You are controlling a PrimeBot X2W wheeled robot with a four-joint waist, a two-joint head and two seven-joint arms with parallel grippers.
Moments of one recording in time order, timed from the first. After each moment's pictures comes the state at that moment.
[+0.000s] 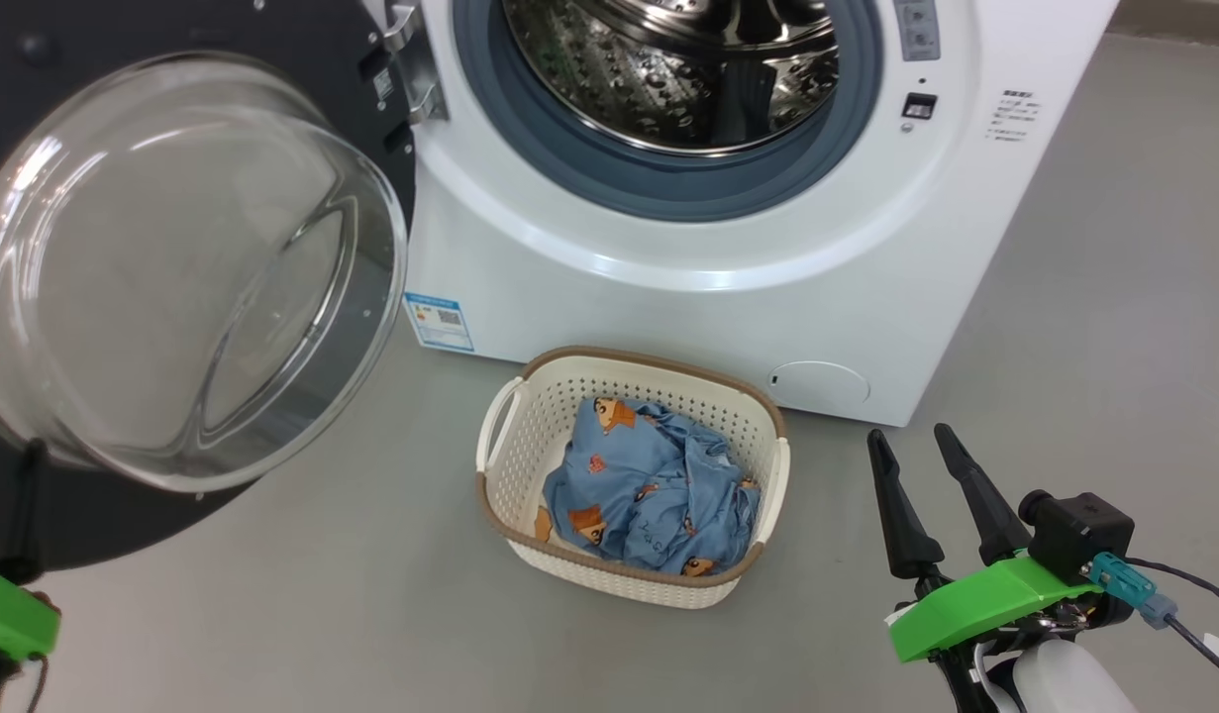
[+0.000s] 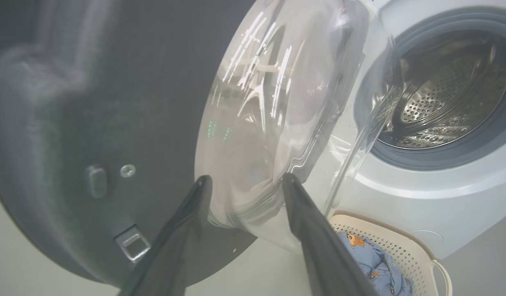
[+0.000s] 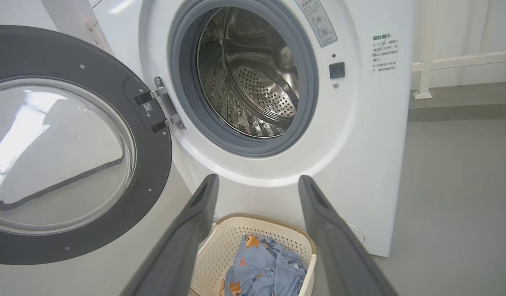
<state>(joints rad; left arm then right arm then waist) -0.49 0.66 -0.46 0.77 -1.01 -0.13 -0.25 -0.17 -0.05 0.13 0.35 0.36 0.13 -0.25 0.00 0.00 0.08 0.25</state>
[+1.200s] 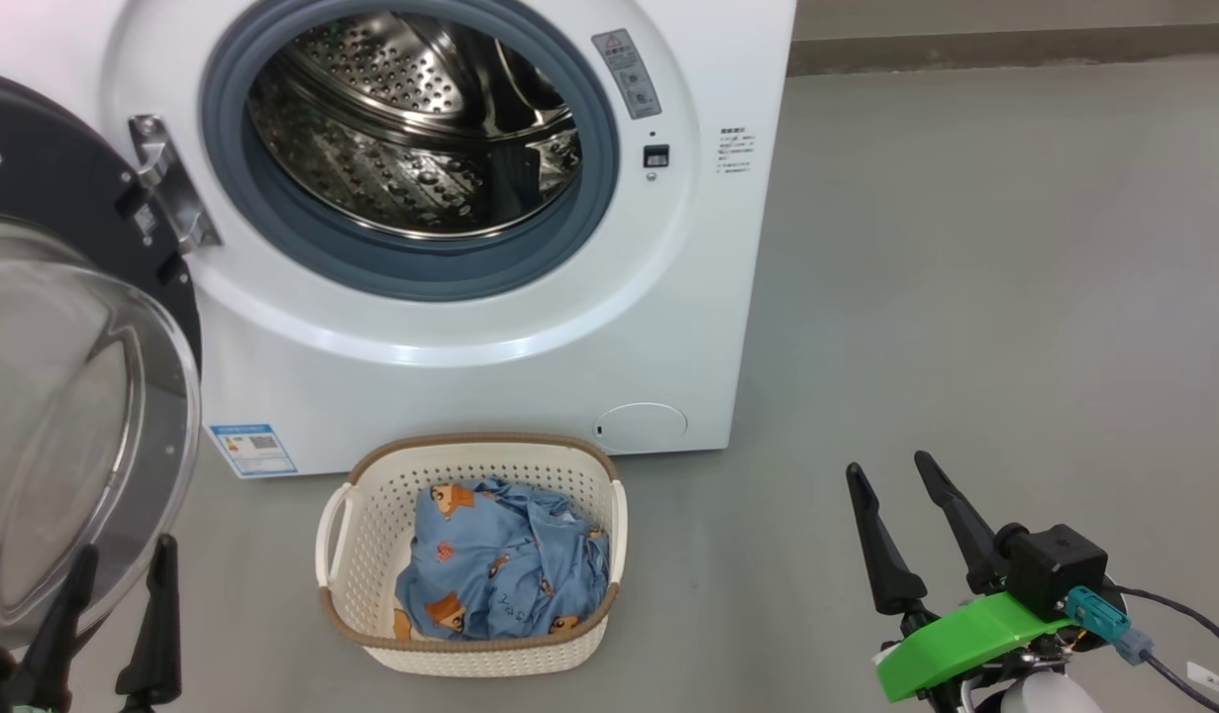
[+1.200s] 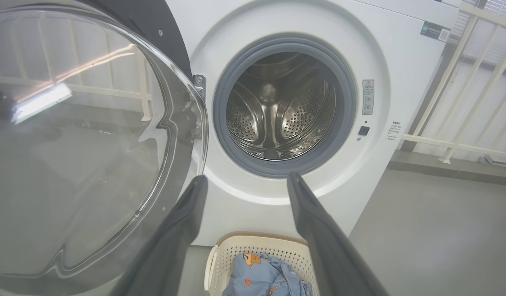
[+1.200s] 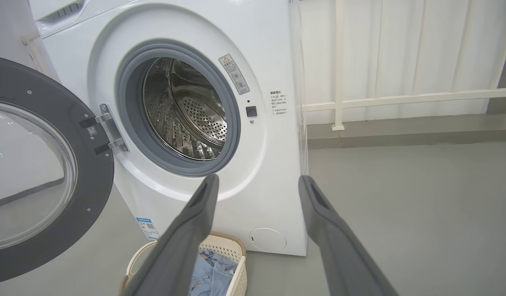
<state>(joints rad) 0.00 0.48 -0.16 0.16 -0.74 0.01 -0.25 -0.11 -0.05 0.16 0.30 0.28 0.13 -0.25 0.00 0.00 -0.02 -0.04</state>
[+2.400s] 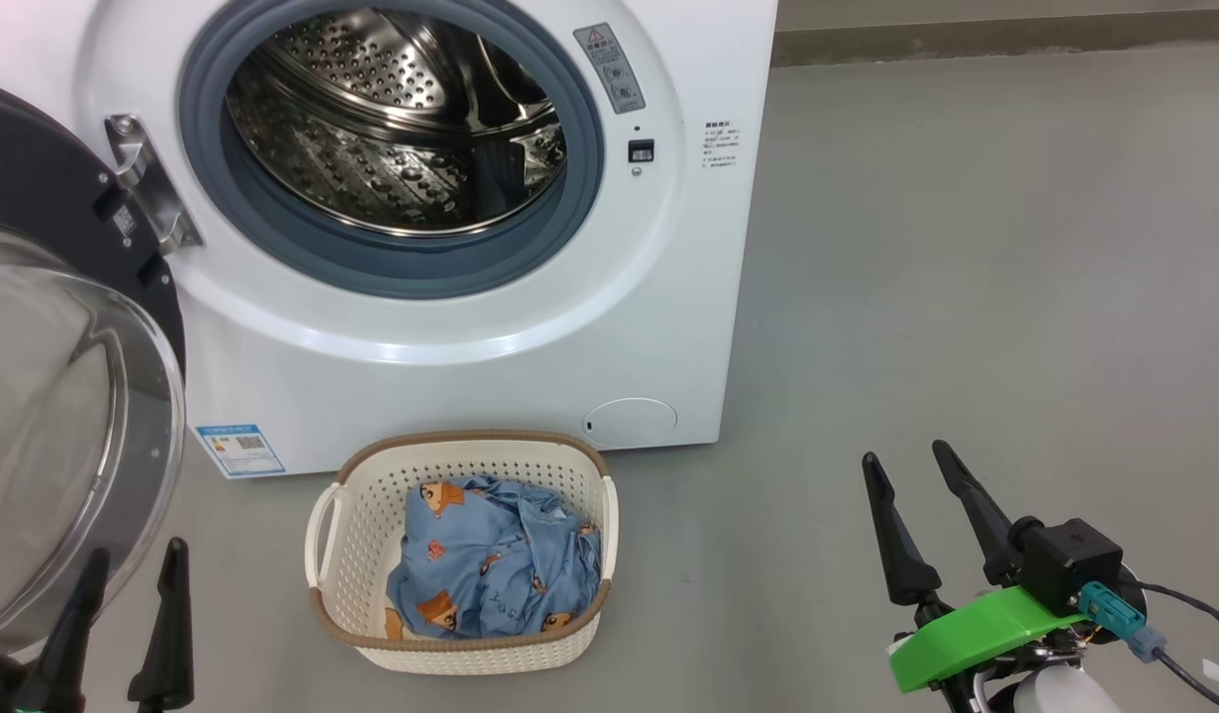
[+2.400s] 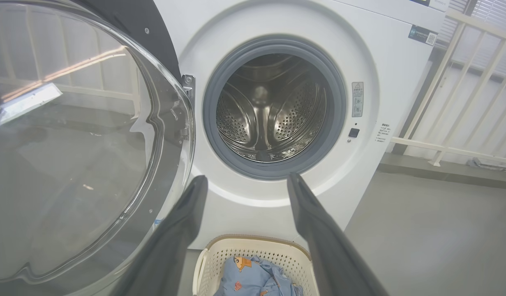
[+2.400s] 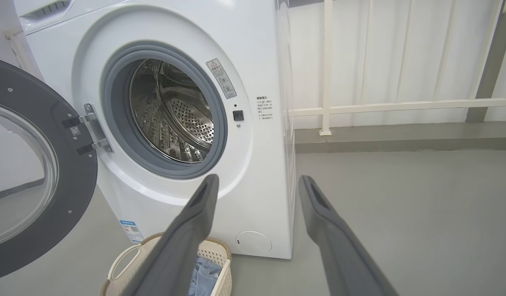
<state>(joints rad) 0.03 0.42 -0.12 0.14 -0.68 -0.06 -0.25 -0.11 -0.05 0.12 0.28 0.24 0.13 -0.25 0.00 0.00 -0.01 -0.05</state>
